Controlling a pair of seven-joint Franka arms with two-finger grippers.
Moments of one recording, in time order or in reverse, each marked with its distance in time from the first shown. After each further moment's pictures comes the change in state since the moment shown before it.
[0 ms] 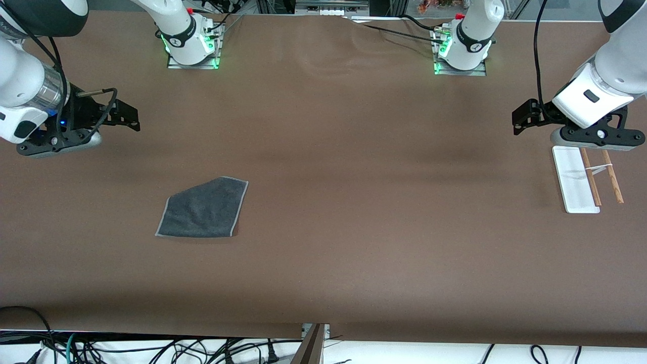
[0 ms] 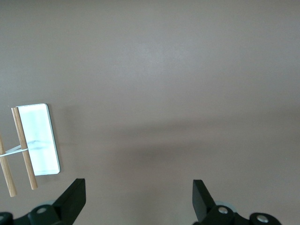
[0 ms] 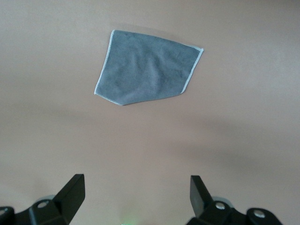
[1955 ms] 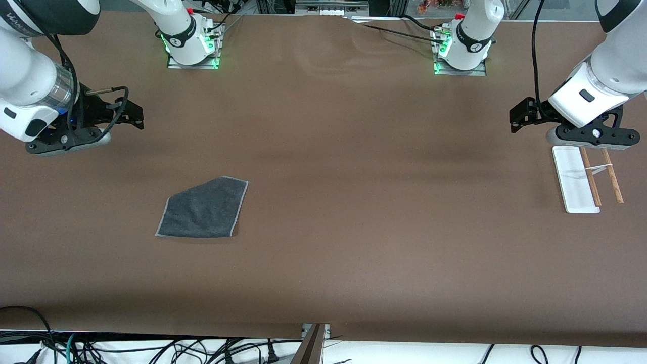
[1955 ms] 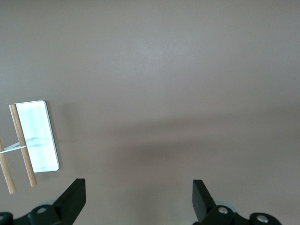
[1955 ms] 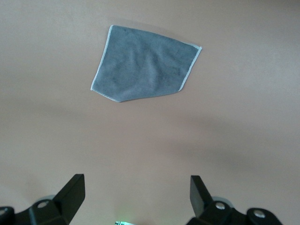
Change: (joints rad) left arm -0.003 0.000 -0.005 0.000 0.000 -0.017 -0.003; right arm 0.013 0.001 0.020 0.002 -0.037 -0.012 0.010
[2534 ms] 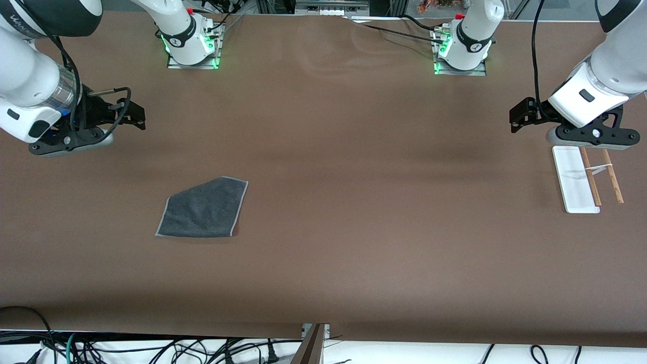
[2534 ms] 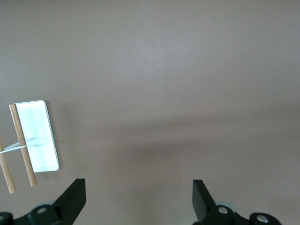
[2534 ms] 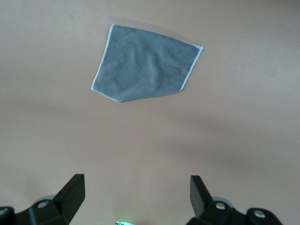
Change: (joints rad) left arm 0.000 0.000 0.000 0.000 0.000 -0.001 0.000; right arm 0.000 0.004 0.001 -0.002 0.000 0.004 0.000
